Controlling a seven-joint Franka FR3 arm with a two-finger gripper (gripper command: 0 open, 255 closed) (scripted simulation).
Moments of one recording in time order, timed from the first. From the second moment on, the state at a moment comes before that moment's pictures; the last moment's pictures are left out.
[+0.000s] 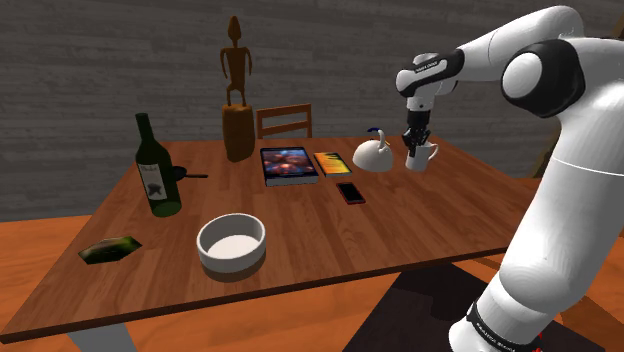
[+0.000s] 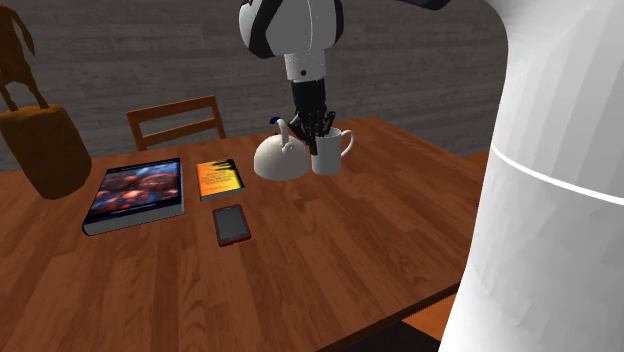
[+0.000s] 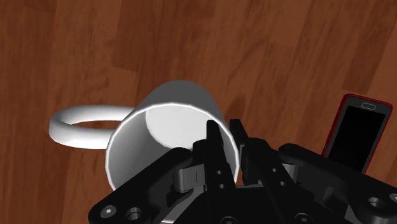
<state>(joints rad) -0.21 0.13 -0.51 -1.83 -0.02 1.80 -0.39</state>
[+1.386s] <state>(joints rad) -0.11 -0.02 -0.44 -1.82 -0.07 1.65 -0.21</state>
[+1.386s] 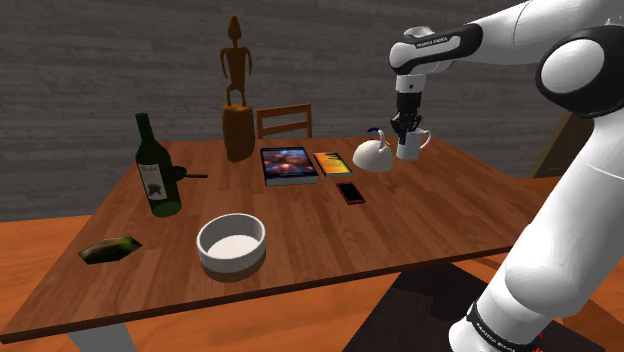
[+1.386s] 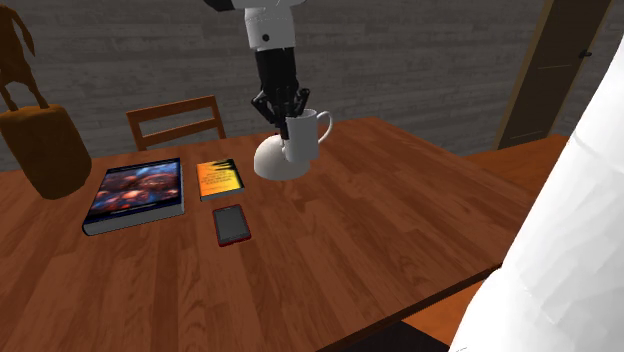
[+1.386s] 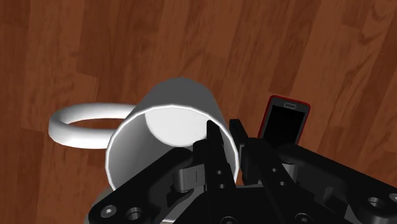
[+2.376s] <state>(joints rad) 0.07 -0.08 -0.24 -1.89 -0.02 1.64 0.15</state>
